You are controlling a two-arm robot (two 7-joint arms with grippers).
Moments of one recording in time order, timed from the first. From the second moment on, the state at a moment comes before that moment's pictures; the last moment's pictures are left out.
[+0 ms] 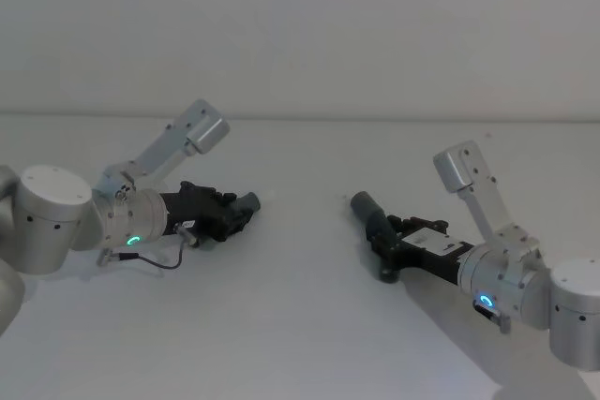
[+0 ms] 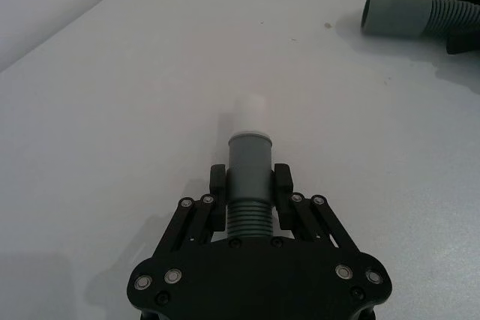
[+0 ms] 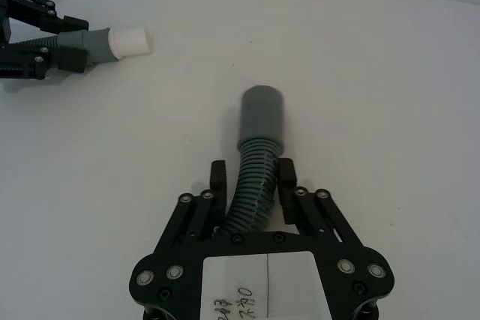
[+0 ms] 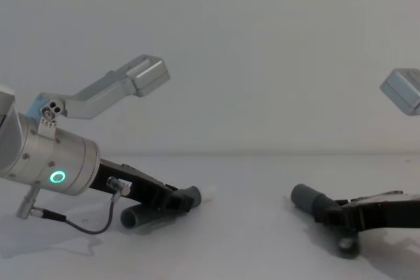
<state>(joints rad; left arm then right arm) -0.61 0.37 0.59 -1.25 -0.25 0.47 -0.55 0.29 0.37 -0.38 -1.46 0.34 0.44 0.33</state>
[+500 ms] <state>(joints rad) -0.61 0.37 0.59 -1.25 -0.25 0.47 -0.55 0.29 0.37 -0.38 -1.46 0.34 0.44 0.33</state>
